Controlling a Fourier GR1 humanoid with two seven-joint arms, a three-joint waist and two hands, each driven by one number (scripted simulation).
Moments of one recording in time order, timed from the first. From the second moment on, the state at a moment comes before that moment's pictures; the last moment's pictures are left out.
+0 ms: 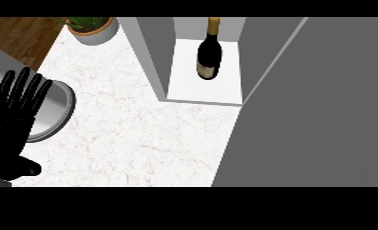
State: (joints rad) left arm -0.01 0.57 -0.02 -1.43 0.84 -0.36 -0.37; right arm 0.05 -0.60 0.65 -2.48 -0.04 -0.10 0.22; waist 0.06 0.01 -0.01
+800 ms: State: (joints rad) left arm 0.01 0.59 0.03 -1.39 0.87 -0.43 -0.35; right arm -0.73 -0.05 0.63 -1.92 -0.15 -0.30 0.56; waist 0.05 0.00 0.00
